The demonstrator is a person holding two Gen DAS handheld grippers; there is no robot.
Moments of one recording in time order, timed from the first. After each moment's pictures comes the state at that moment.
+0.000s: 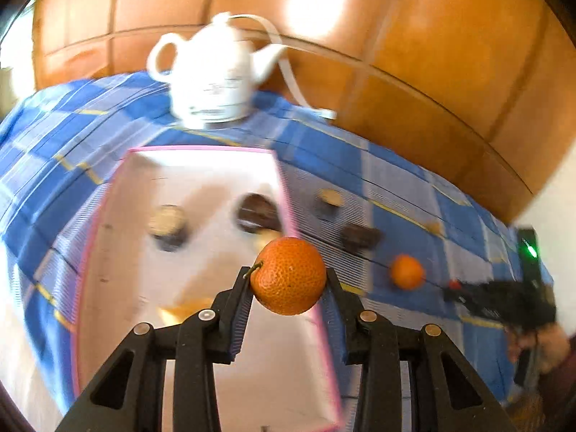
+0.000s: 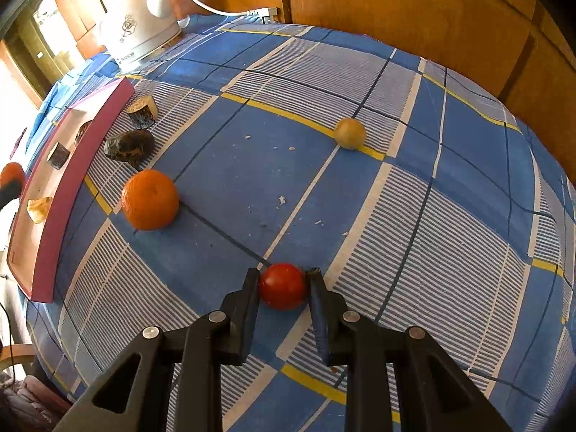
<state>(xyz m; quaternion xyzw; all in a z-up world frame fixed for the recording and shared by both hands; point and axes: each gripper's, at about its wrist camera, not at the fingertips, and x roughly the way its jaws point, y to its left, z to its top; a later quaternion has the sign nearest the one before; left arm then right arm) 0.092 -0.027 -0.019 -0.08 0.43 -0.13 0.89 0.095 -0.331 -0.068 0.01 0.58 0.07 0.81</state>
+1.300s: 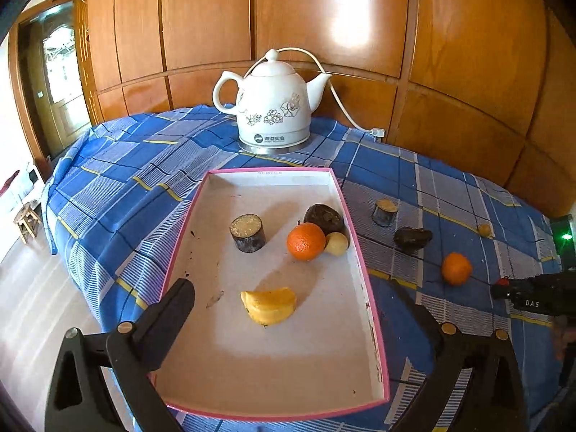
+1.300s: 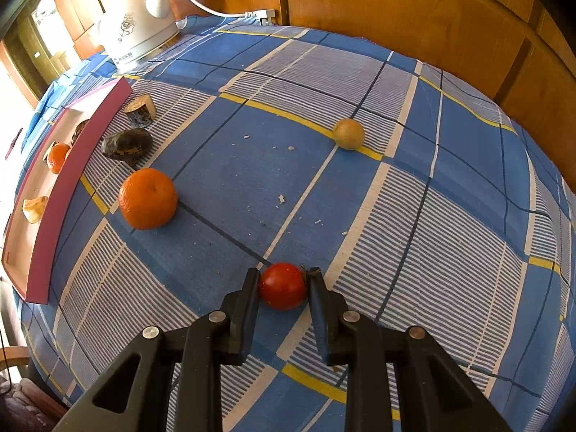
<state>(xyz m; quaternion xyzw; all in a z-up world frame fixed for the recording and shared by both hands) 0.042 -0.027 -0.001 0.00 0.38 -0.01 0.93 0.093 -0.329 -0.068 0.01 0.58 0.05 0.81</state>
